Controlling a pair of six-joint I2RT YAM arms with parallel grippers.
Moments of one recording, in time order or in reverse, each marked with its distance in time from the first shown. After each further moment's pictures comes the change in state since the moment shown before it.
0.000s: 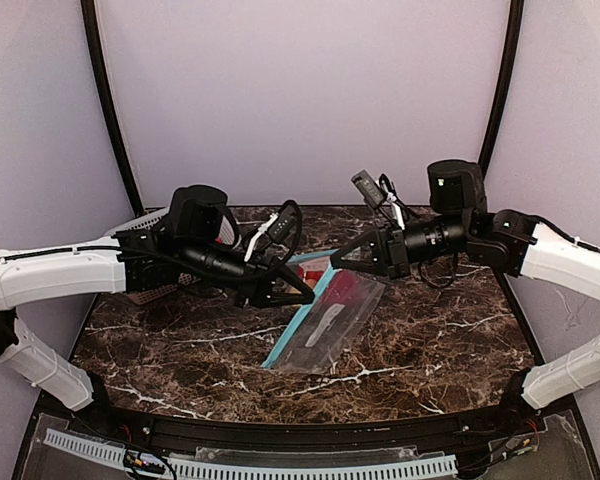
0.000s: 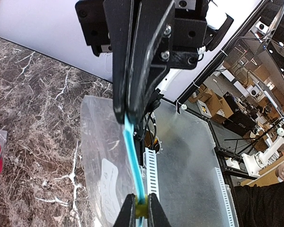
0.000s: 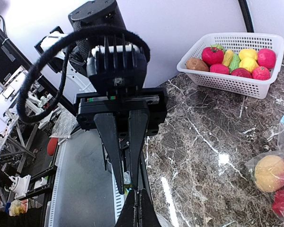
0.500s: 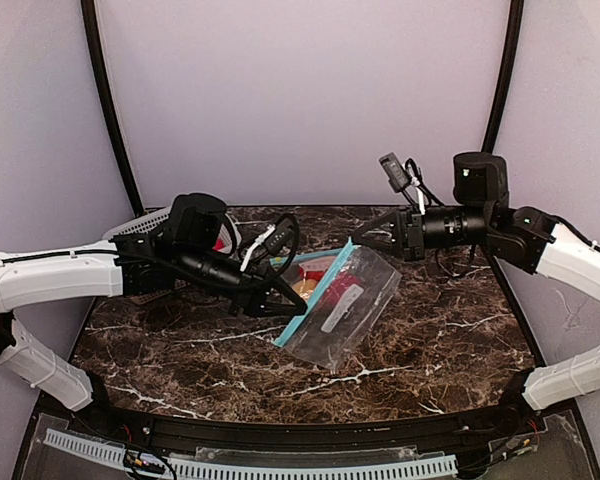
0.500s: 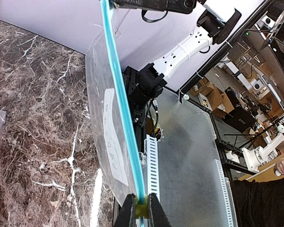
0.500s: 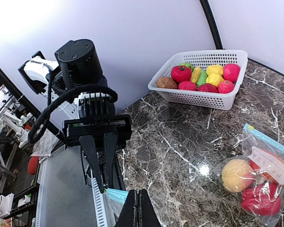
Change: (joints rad) left arm 0.003 -0.024 -0.039 -0.064 0.000 0.019; right arm -0.089 -0.080 -0.013 -0.010 0.082 -0.008
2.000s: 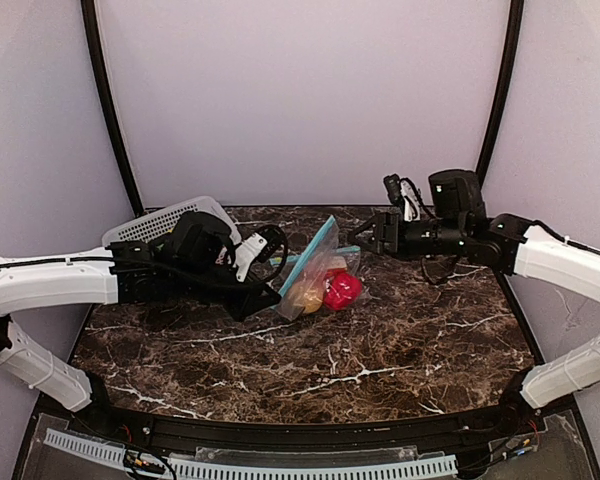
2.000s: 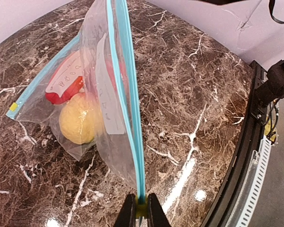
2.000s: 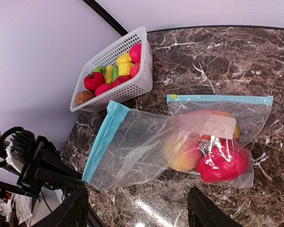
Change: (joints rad) left arm -0.021 -0.035 -0.046 -0.190 -0.633 0.078; right arm -0.050 0.082 -0.056 -0.005 0.349 0.258
